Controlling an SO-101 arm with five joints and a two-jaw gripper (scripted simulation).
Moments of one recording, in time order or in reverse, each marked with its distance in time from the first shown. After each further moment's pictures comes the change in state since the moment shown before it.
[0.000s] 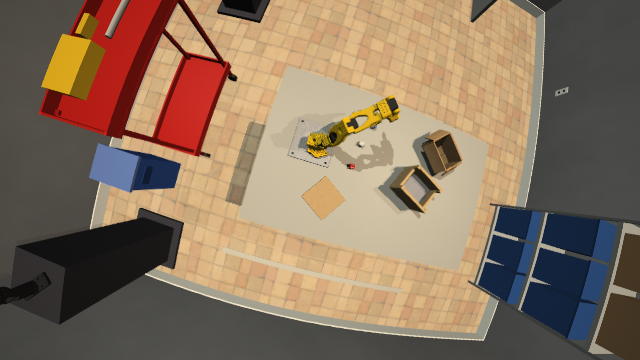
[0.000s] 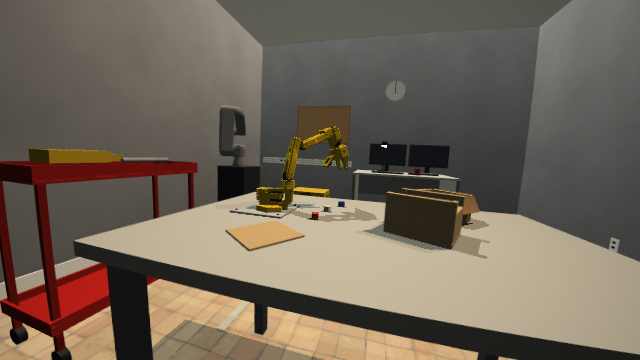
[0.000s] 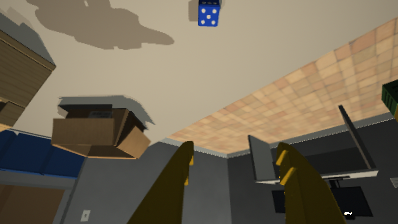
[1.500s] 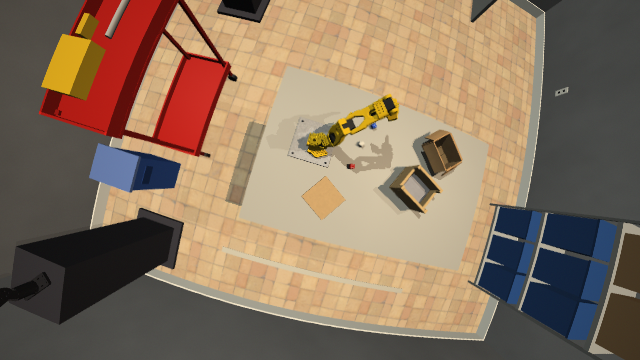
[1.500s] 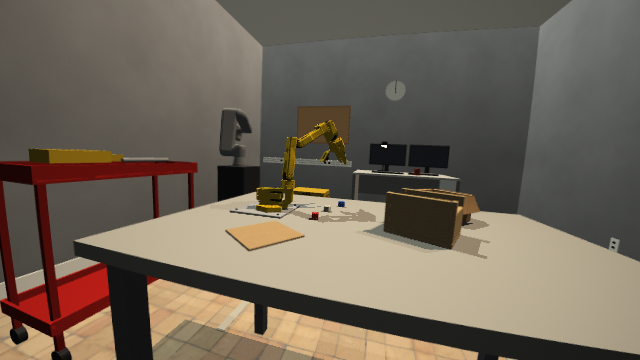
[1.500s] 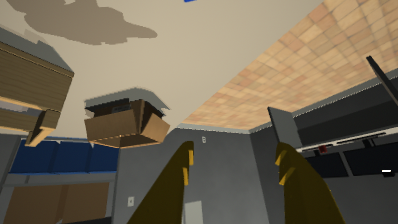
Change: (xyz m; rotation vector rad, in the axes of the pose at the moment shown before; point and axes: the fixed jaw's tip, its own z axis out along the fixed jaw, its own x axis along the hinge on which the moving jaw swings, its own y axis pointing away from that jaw) arm 0.005 0.000 -0.027 0.012 0.120 0.217
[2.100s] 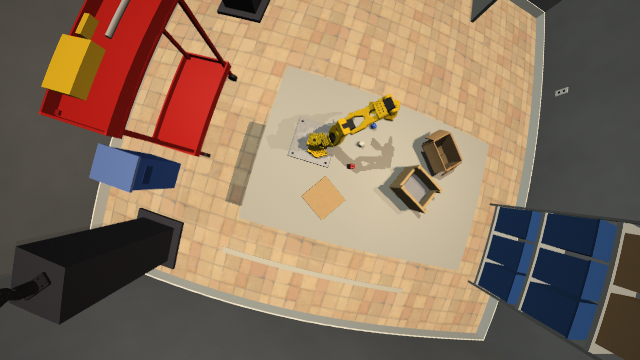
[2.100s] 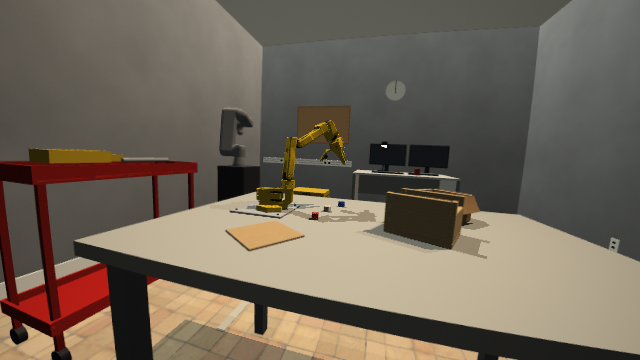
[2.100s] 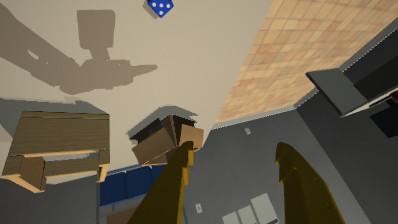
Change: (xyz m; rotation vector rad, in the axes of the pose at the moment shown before) arm -0.003 -0.001 0.000 0.002 0.003 0.434
